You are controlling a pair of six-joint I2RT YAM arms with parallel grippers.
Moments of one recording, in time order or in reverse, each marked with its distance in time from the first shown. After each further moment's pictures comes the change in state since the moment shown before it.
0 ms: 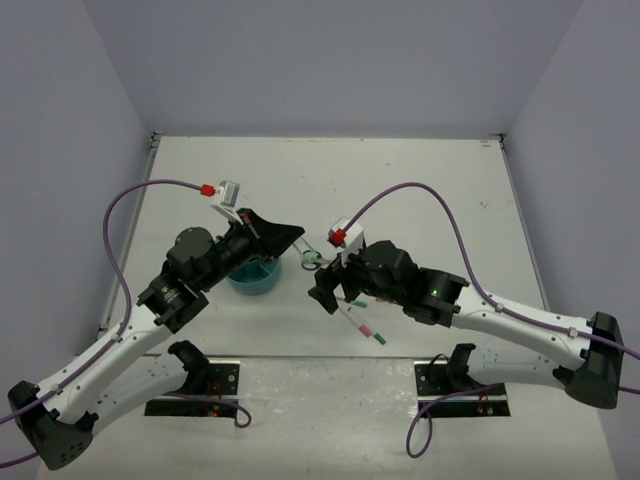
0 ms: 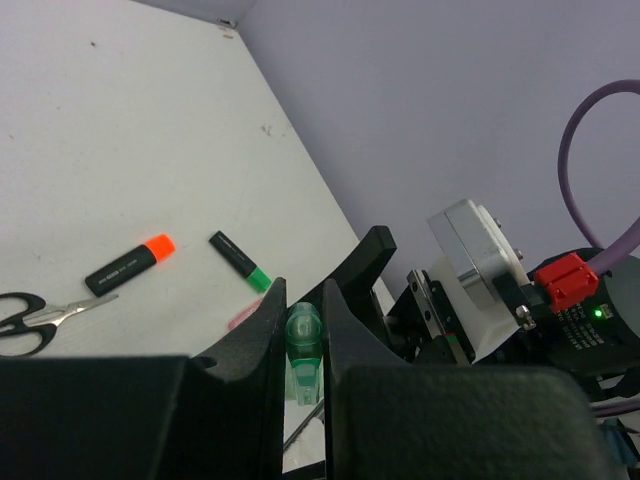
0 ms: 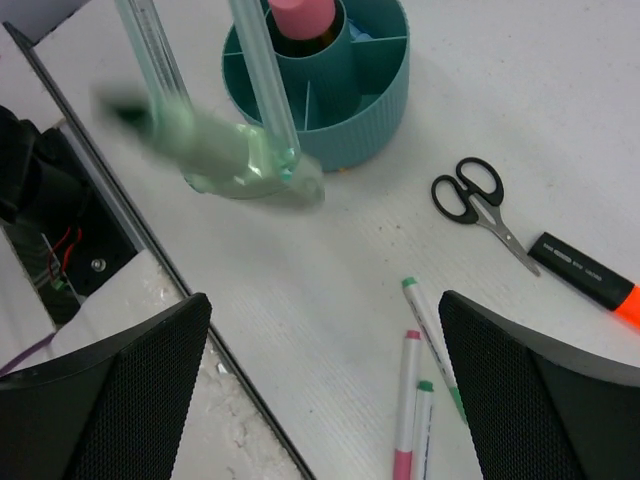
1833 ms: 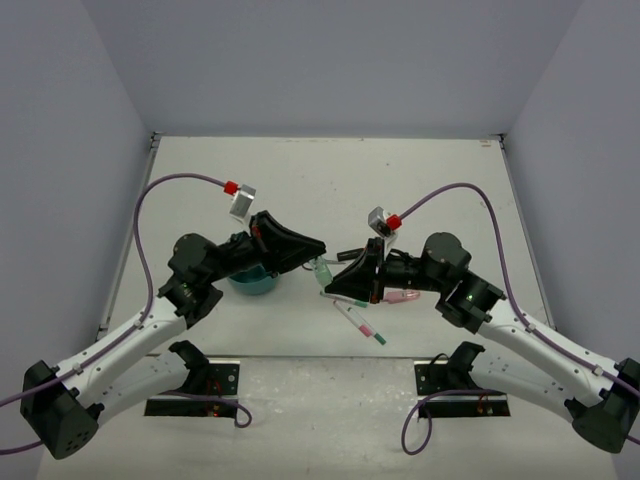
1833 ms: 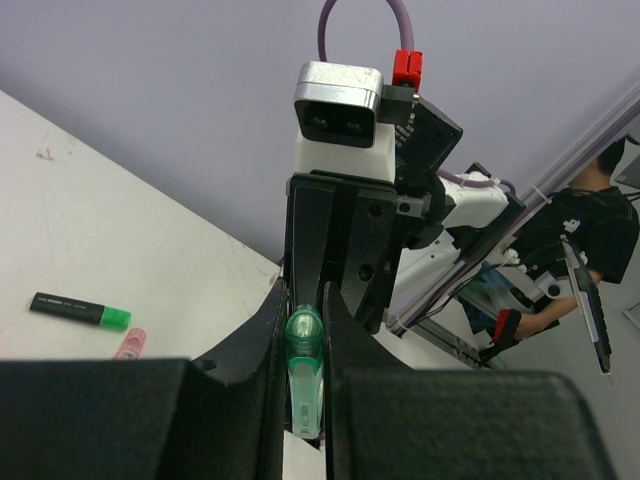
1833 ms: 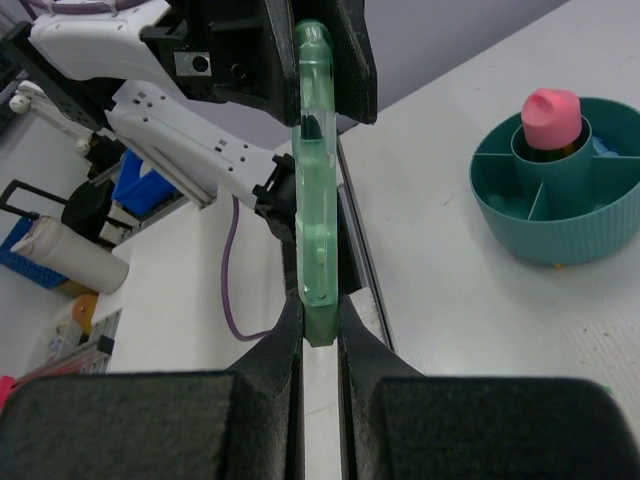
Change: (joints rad) left arm 0.008 0.095 -0.100 0.527 0.466 -0.040; right arm -0.259 -0.226 -0.146 0.322 -0.699 0.240
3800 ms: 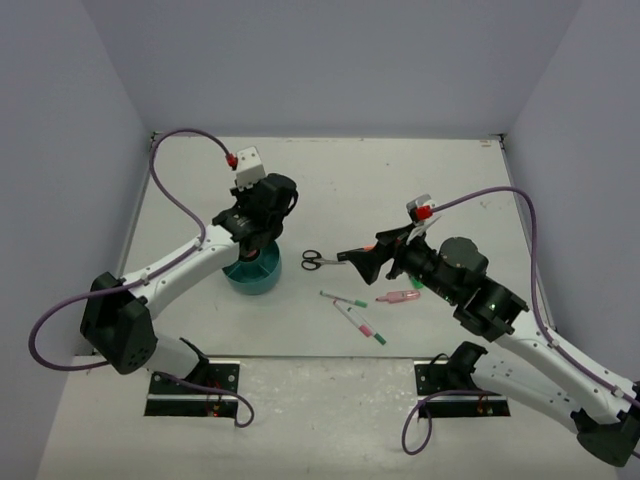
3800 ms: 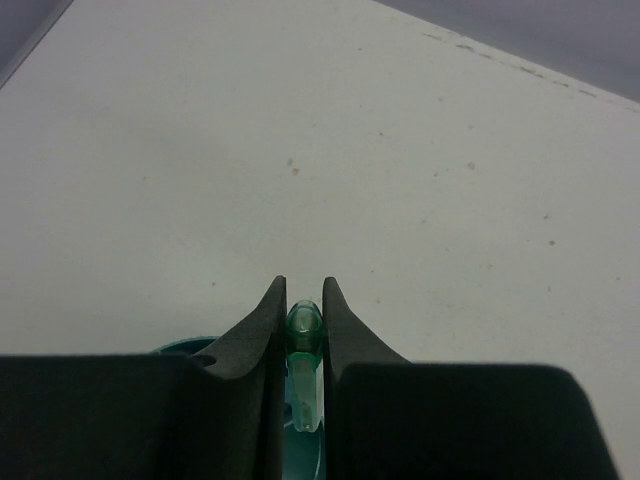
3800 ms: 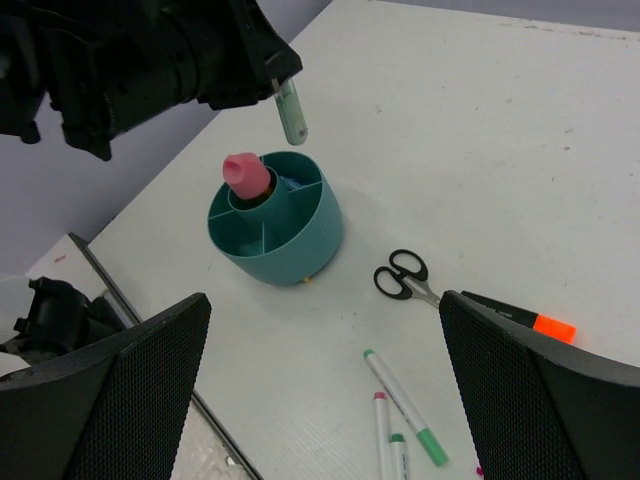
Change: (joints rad) left arm 0.021 0.553 0.499 -0.905 -1.499 0.189; right arm -0.013 -0.111 0.036 -0.236 0.640 -0.138
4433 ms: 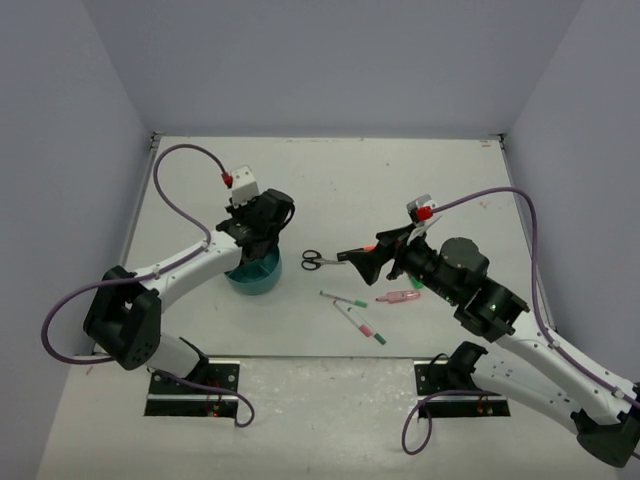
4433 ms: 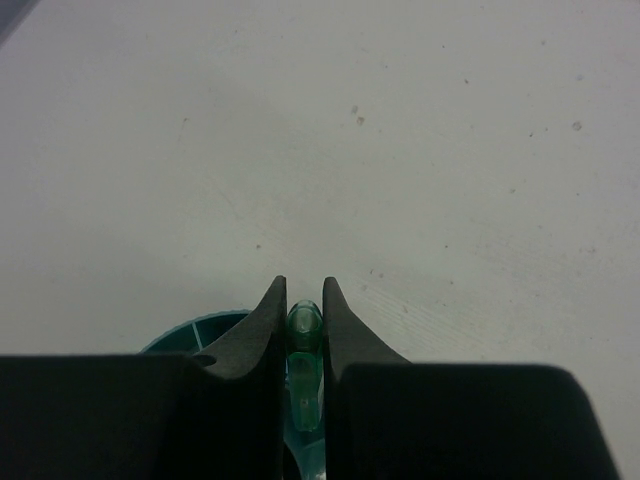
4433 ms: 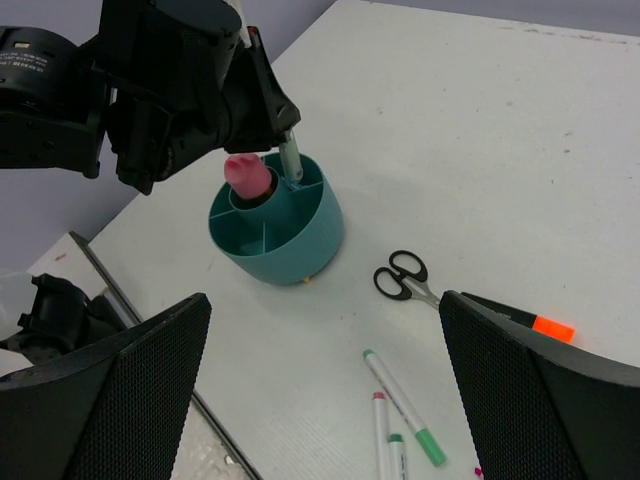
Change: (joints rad) left arm 0.043 0.041 -0.136 -0.011 -0.024 -0.105; right arm -0.003 -0.012 -0.002 -0.001 -0.008 -0.007
